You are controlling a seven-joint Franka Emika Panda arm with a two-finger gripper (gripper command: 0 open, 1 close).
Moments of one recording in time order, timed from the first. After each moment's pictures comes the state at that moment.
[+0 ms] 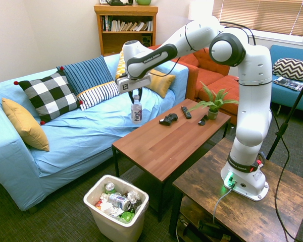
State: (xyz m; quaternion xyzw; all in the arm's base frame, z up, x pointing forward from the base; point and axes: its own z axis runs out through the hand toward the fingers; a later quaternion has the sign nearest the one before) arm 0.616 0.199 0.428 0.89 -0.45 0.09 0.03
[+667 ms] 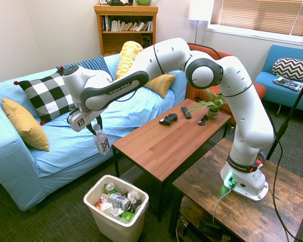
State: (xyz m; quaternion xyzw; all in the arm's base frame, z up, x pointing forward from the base) arm 0.557 0.448 0.348 0.95 -0.29 0.06 0.09
